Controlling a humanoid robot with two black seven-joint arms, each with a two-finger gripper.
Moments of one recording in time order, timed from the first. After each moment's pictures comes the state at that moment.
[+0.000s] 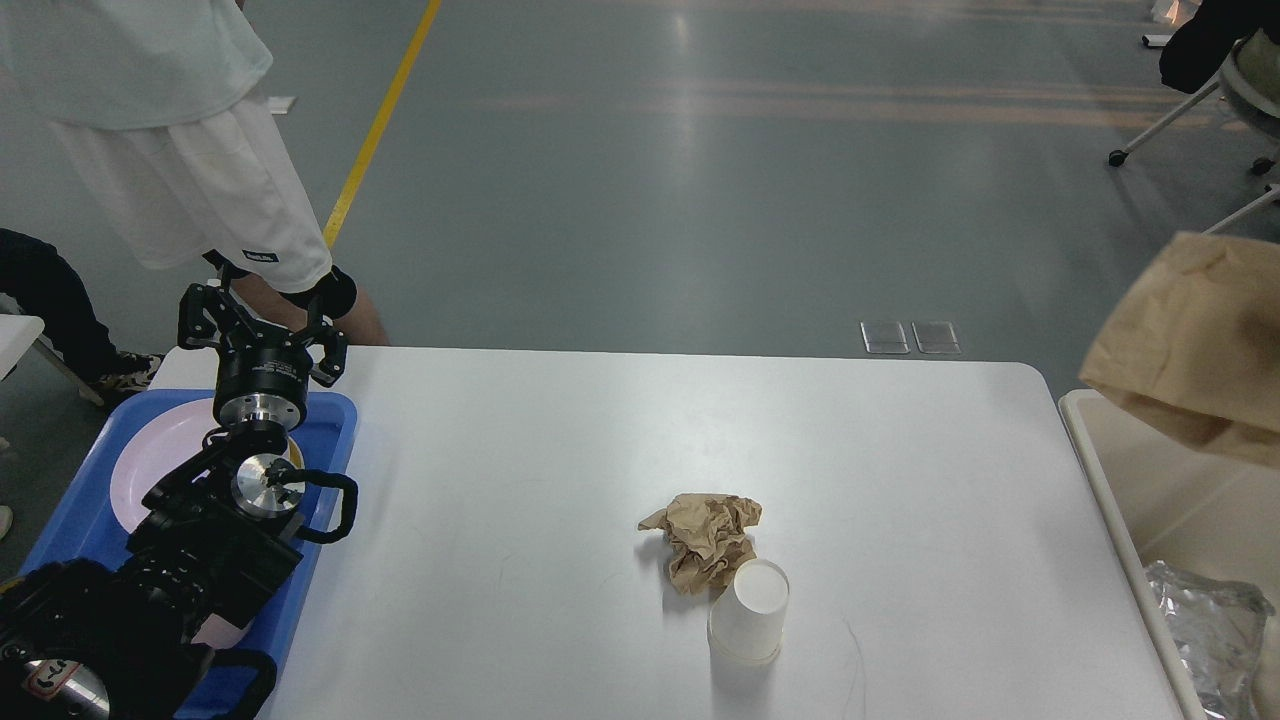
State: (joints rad) left arm -0.83 0.05 -0.93 -0.03 -0.14 -0.50 -0.53; right arm 1.48 -0.97 -0.87 0.76 -0.51 0.34 0.04
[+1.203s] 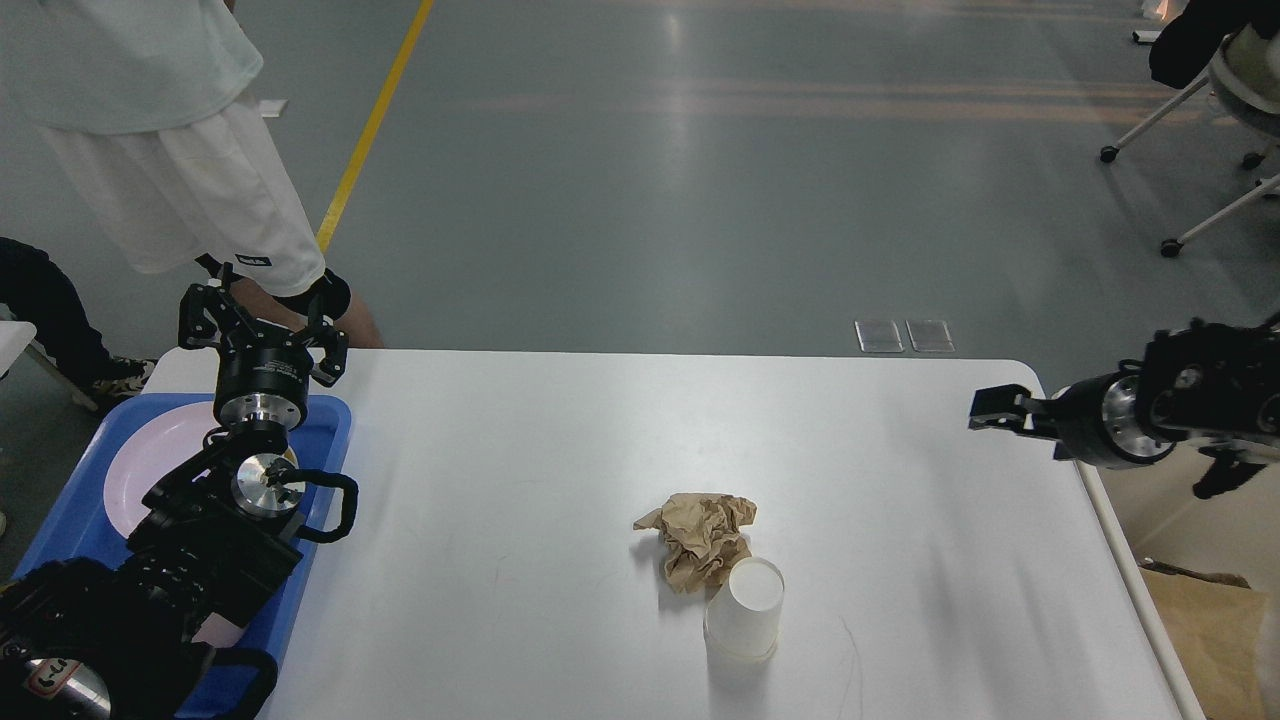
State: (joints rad) left arm -0.83 0.05 -0.93 -0.03 -0.14 -0.50 -0.53; right arm 1.55 -0.54 -1.04 1.16 -0.32 0.19 0.04
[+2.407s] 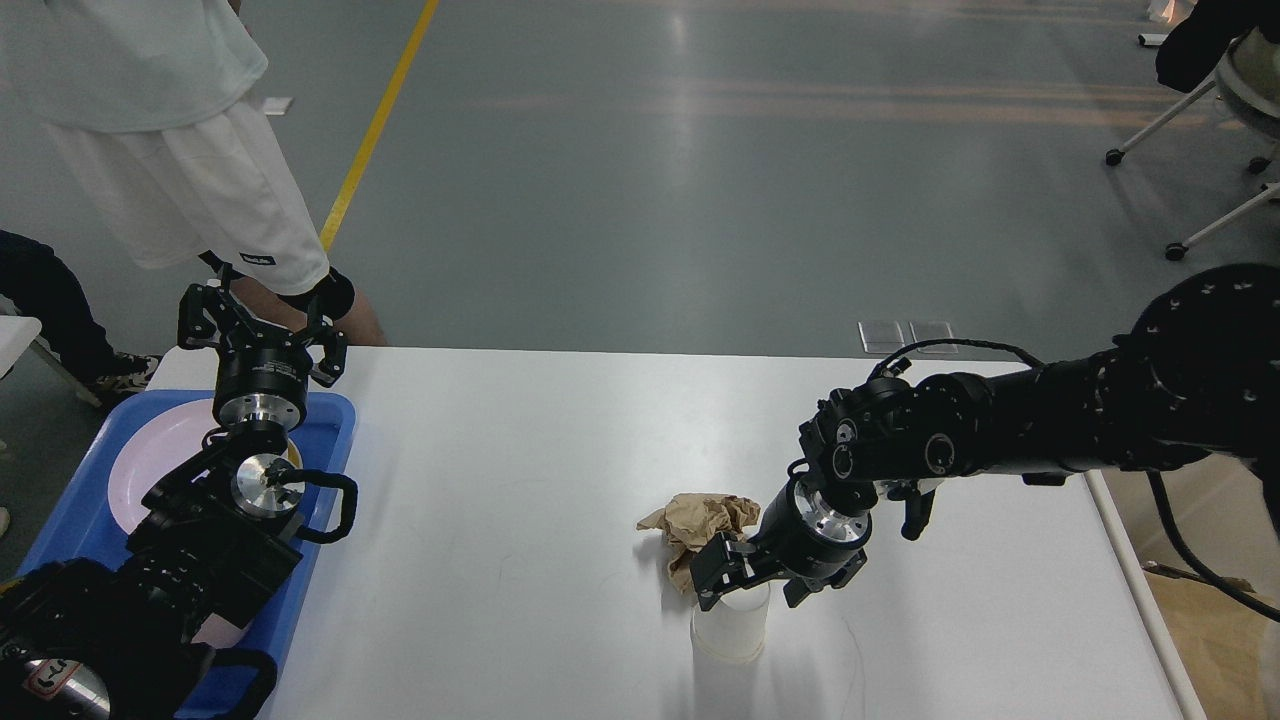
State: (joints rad) left arm -0.83 0.05 -0.93 -0.03 -0.14 -0.50 -0.53; right arm 1.47 -0.05 -0.89 1.10 -0.26 0.53 -0.02
